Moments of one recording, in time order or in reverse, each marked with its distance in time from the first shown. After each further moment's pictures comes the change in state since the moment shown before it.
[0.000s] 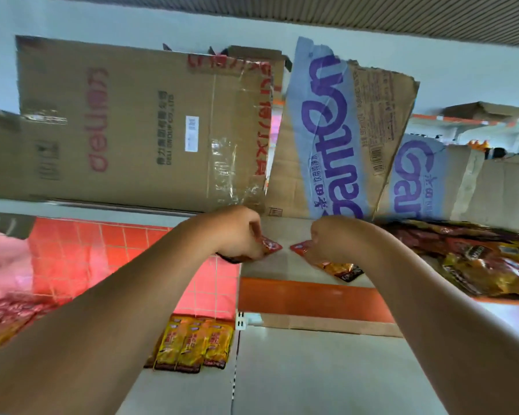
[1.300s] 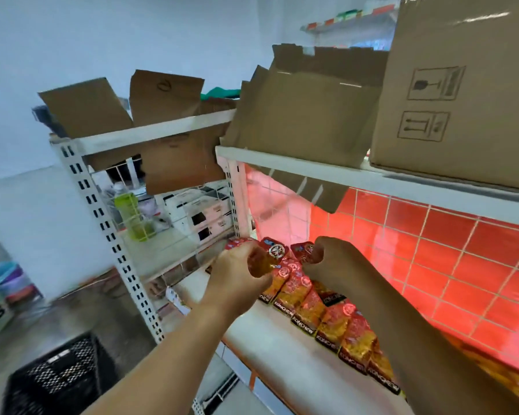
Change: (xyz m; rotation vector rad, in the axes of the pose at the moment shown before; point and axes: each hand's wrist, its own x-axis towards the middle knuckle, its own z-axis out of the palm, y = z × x) left_hand -0.181 -0.553 -0.011 -0.125 0.626 -0.610; right_hand 0.180 -0.586 0.112 0.761 -0.065 -0.594
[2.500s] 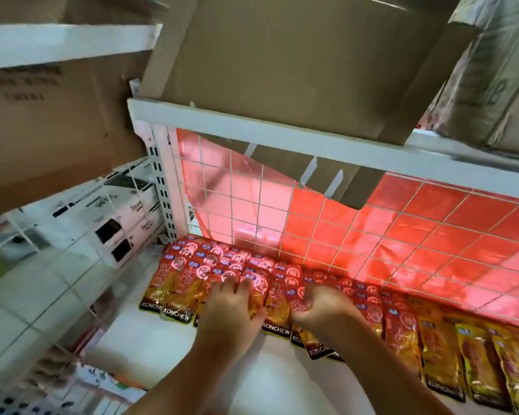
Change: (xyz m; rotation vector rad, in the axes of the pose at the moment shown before) left_hand 0.082 -0.158 0.135 0.271 -0.200 0.378; right_hand 0.056 0.014 0.120 -0.153 -0.168 0.642
